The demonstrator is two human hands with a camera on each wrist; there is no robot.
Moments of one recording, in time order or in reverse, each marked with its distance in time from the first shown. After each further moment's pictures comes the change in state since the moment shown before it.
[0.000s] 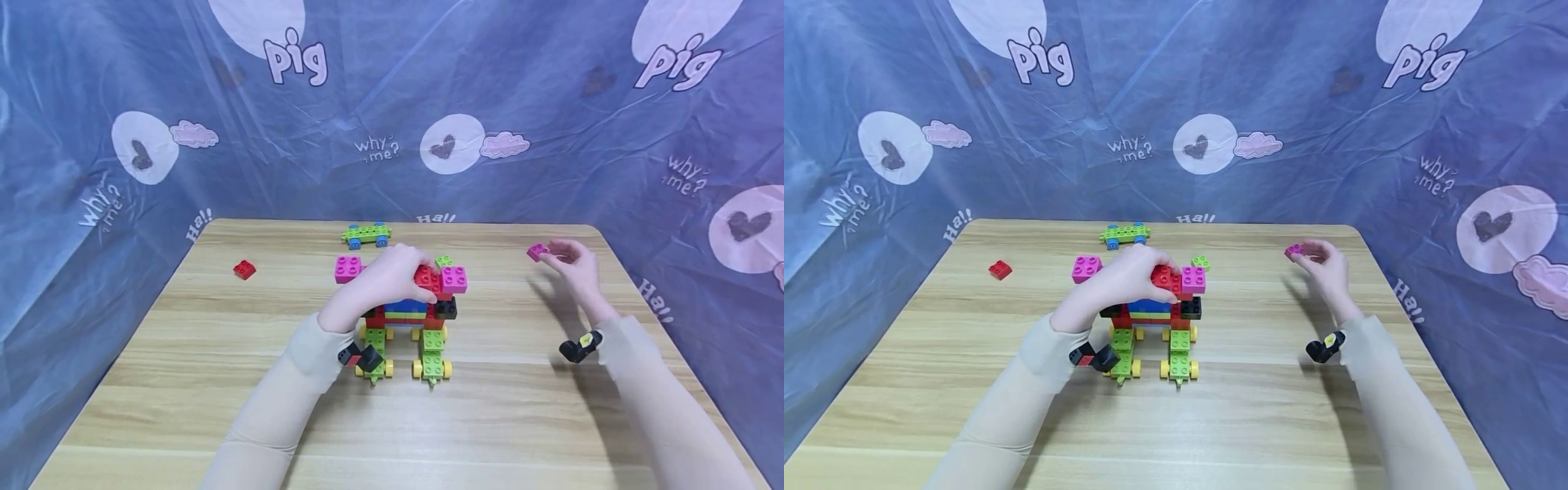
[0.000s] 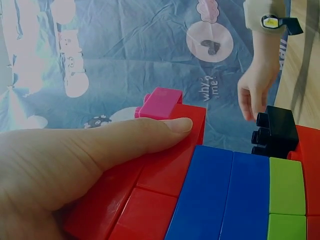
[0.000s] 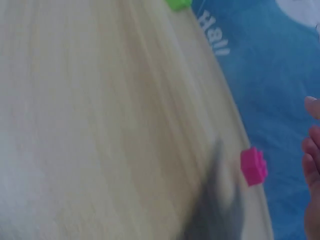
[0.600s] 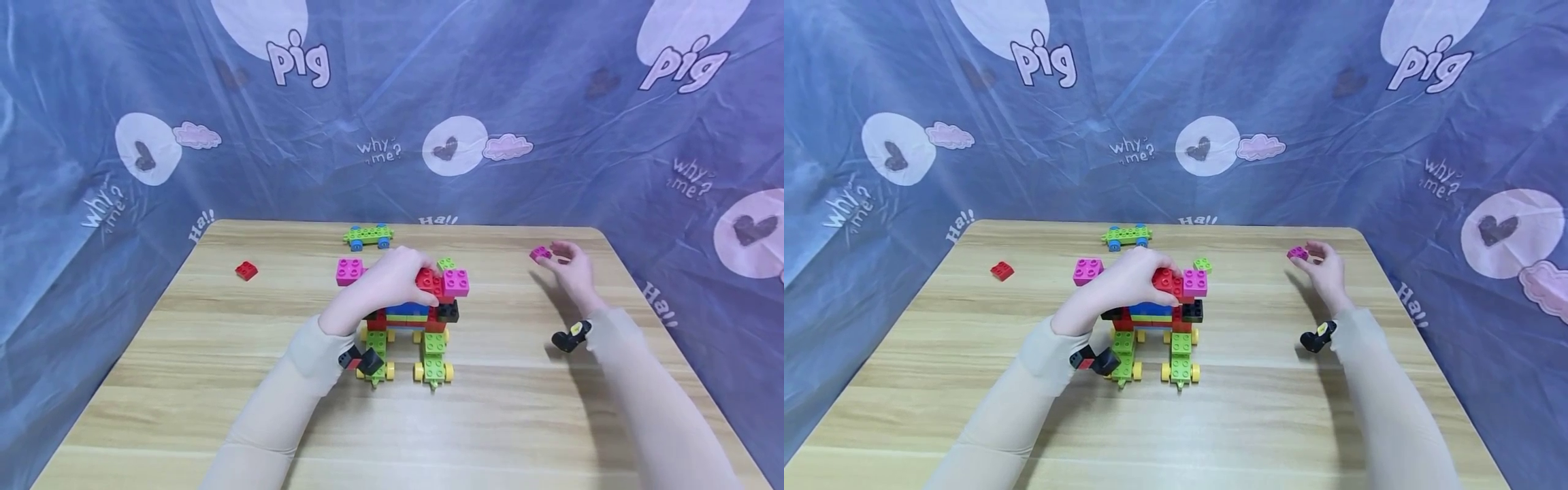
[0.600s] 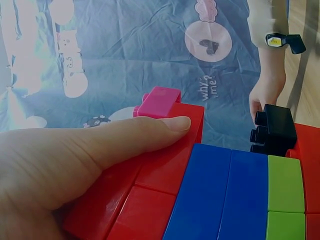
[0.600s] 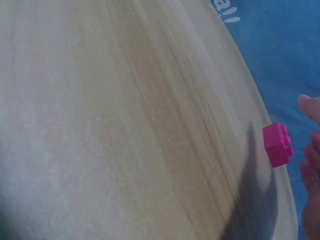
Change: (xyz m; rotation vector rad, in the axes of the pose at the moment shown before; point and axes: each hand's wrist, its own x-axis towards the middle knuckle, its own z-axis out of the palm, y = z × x) left_hand 0.000 0.000 0.000 -0.009 0.006 0.009; right_hand 0.024 0.050 0.000 -0.248 -0.048 0.170
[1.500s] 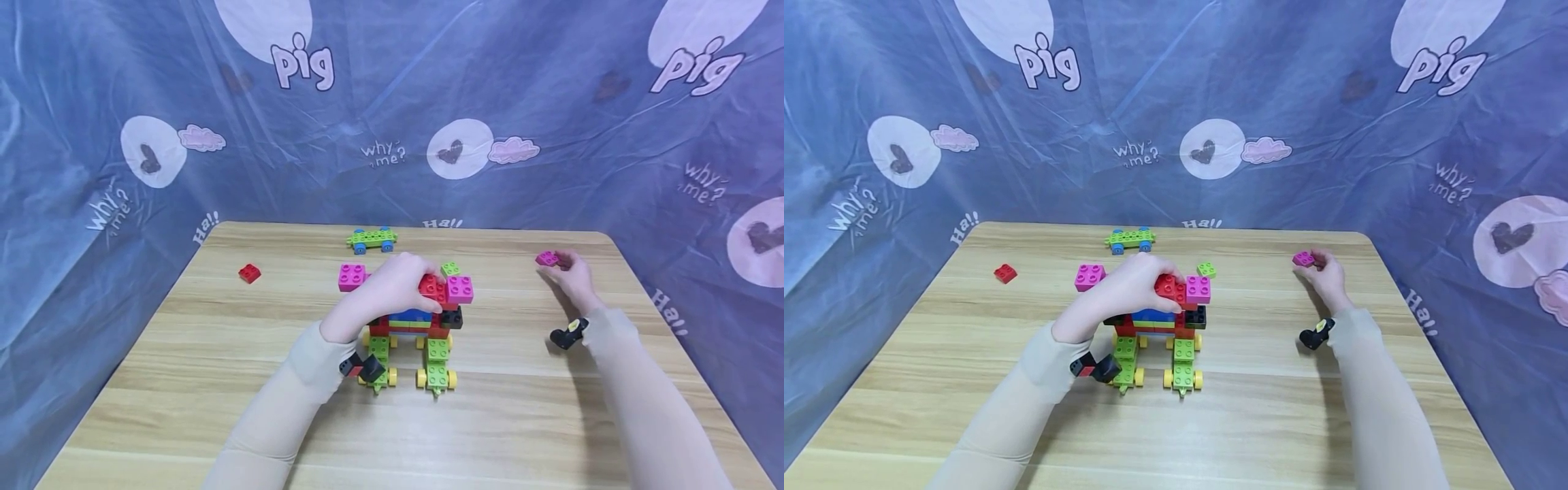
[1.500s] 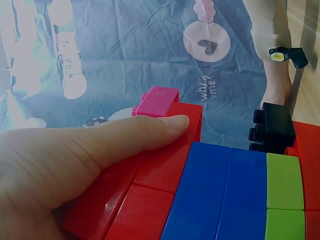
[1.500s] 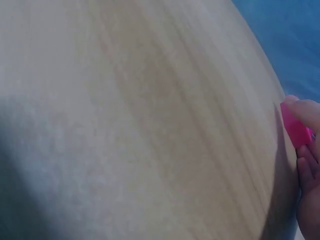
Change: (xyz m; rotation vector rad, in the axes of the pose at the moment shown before) left_hand -0.001 0.000 0.001 -0.003 -0.006 -0.013; right_hand 0.016 0.023 0.008 -0.068 -0.091 0.029
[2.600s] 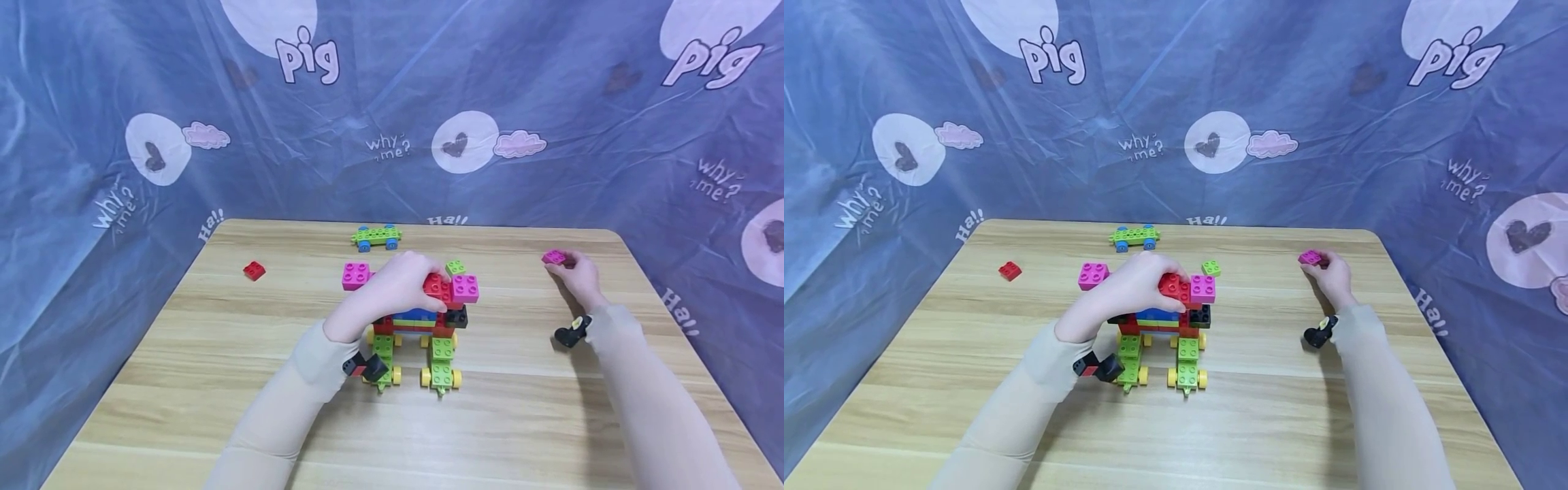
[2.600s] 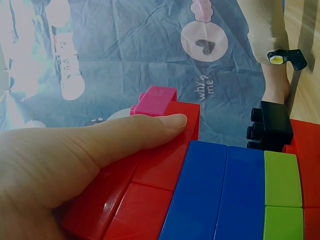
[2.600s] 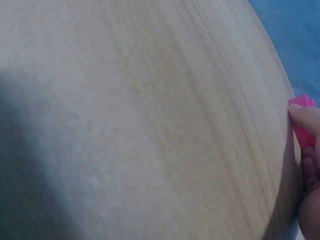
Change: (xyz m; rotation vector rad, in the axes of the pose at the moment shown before) left_hand 0.000 0.000 0.001 -0.001 0.002 -0.002; right_hand 0.003 0.002 0.003 -0.145 0.030 -0.062
